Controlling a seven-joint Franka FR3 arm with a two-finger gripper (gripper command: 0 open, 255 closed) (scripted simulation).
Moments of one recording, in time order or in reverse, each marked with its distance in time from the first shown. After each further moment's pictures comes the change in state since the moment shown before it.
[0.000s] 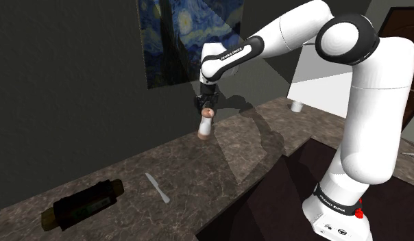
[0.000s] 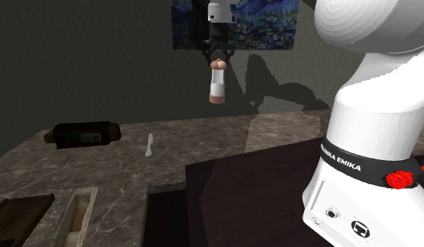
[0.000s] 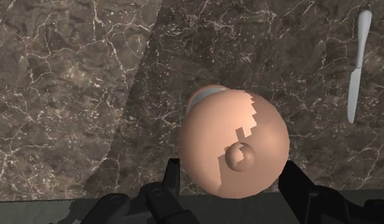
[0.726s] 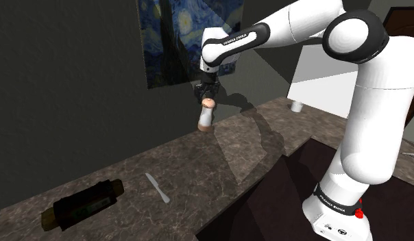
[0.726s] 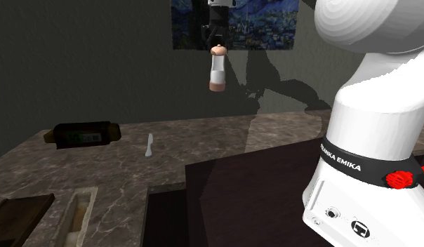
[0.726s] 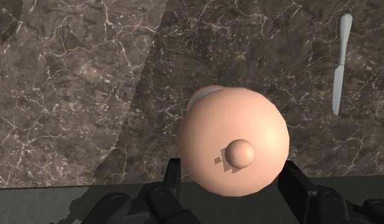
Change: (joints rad) arm -0.001 -0.047 -0.001 0.084 -0.001 -0.131 -0.002
